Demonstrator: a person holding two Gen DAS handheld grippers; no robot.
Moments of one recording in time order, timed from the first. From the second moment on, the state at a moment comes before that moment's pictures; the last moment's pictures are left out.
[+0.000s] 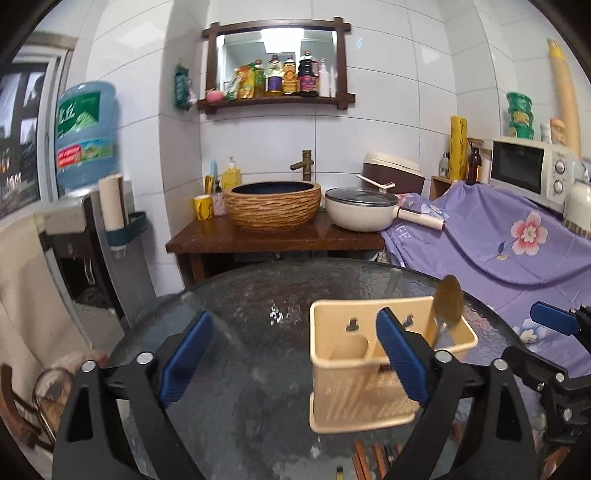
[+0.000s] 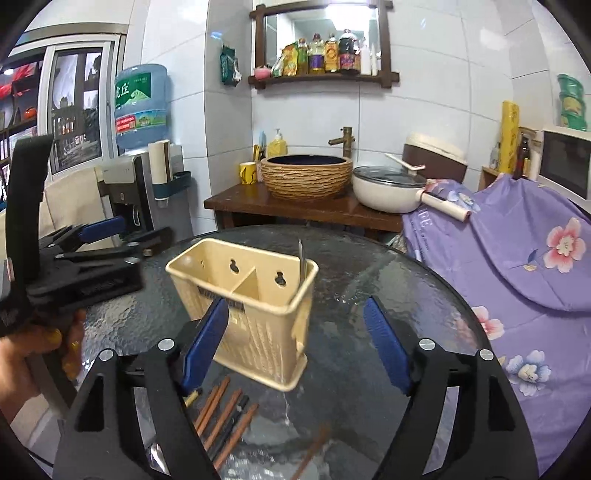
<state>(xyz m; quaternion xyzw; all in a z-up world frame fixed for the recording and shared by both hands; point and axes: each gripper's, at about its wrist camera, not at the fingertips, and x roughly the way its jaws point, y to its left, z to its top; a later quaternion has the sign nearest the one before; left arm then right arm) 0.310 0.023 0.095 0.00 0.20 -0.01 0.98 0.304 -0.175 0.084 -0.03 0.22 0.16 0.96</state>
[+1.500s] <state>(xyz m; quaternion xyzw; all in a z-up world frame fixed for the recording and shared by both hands) 0.203 -0.014 -0.038 0.08 0.36 -0.15 0.92 0.306 -0.168 -0.063 -0.05 0.44 0.10 0.89</state>
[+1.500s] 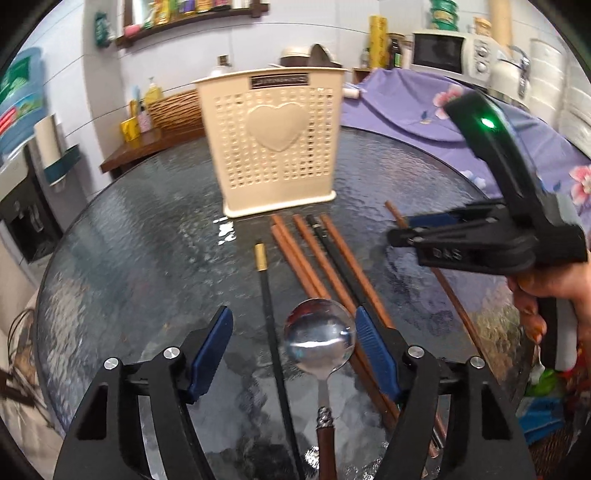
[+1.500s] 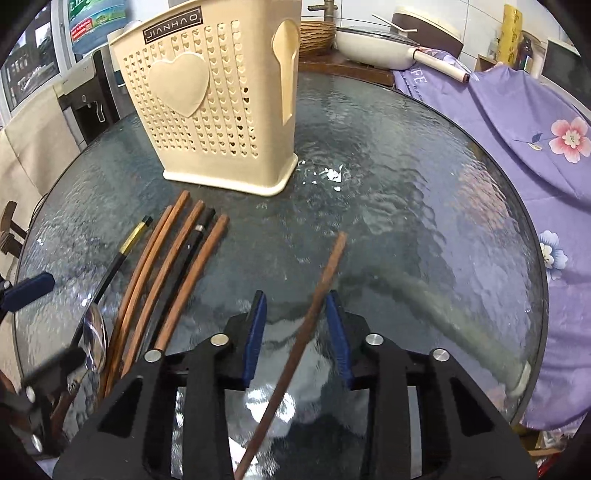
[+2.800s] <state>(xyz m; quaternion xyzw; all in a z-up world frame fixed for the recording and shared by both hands) 0.217 -0.014 -0.019 0.07 0.33 -0.18 0.93 0.321 -0.178 -0.041 0.00 0.42 0.13 0.90</state>
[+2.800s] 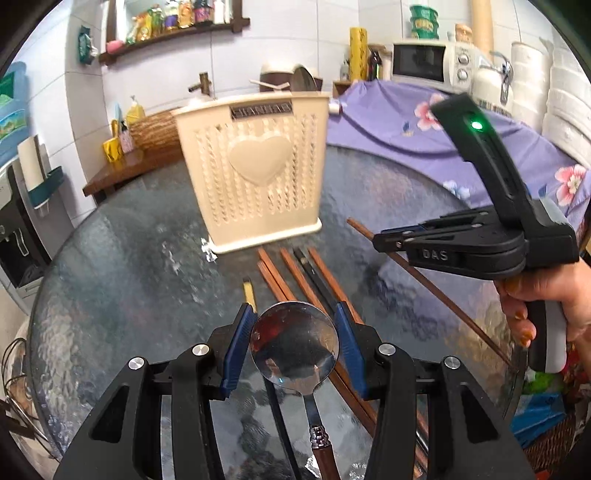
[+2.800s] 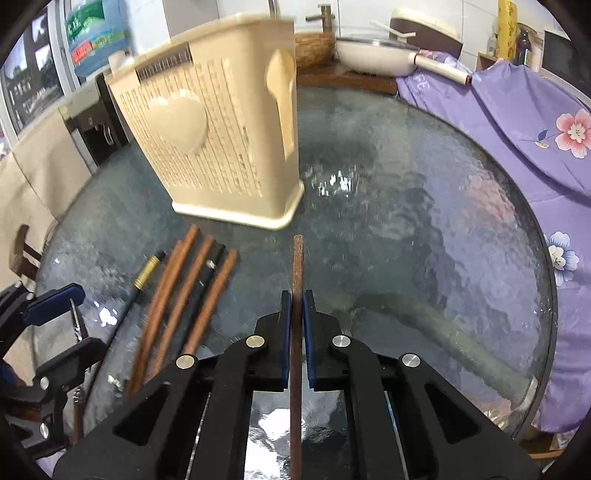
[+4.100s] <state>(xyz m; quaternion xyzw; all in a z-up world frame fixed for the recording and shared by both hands) 0.215 0.010 0.069 0.03 0.23 -0.17 0.96 0.240 -0.182 0.106 0.00 0.24 0.20 0.95</state>
